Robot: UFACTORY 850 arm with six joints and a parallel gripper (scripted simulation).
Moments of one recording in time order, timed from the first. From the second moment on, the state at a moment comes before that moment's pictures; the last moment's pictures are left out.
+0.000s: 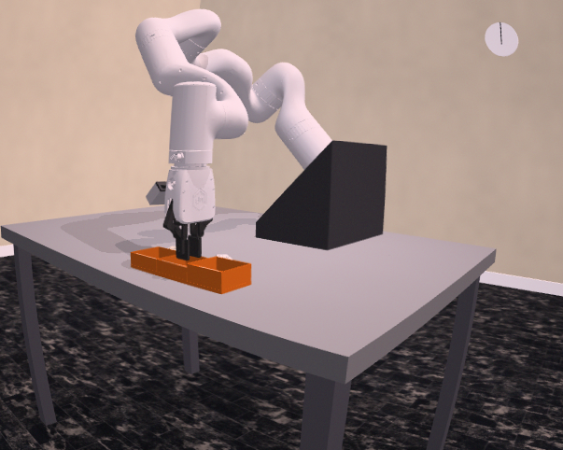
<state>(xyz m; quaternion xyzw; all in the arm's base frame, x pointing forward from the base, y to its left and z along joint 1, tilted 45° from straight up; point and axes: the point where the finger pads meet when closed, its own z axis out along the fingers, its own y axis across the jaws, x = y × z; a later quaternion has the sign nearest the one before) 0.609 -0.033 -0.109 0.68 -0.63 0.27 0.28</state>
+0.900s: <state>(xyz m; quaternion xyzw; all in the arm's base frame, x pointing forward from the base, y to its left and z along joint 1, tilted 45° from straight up) 0.599 -0.016 -0.088 0.66 -0.65 0.27 0.27</state>
